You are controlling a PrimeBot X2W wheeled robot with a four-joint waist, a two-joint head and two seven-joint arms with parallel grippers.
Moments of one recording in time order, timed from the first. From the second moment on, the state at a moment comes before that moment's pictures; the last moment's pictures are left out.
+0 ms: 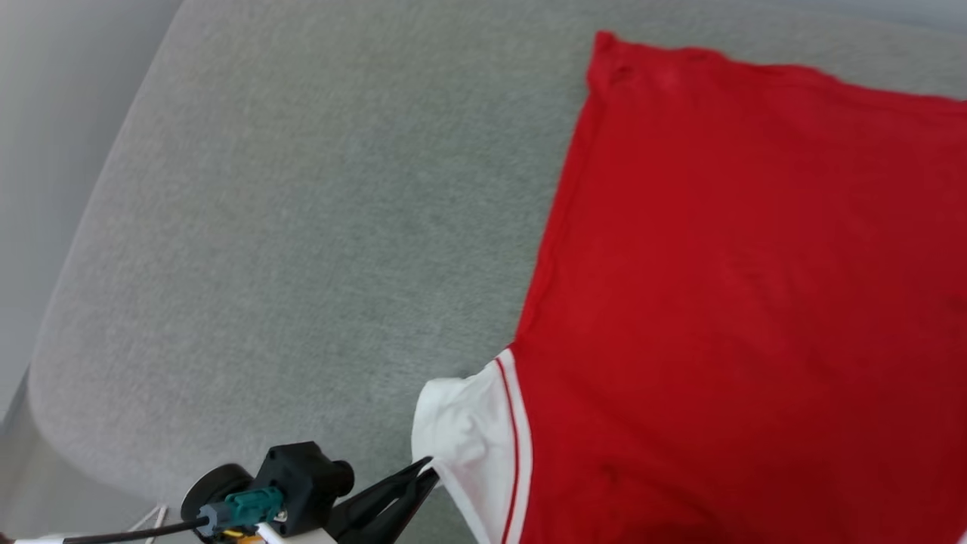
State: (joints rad) left arm -0.07 0.77 -0.69 -0.52 -0.75 0.10 0.26; right arm -0.70 -0.57 -0.18 0.14 0.40 0.13 1.32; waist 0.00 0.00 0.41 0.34
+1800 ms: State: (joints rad) left arm -0.01 0.74 -0.68 -0.40 -0.78 0.15 0.18; right arm -0.07 -0.44 -0.33 -0.03 0.45 0.13 1.31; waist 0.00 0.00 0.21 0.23
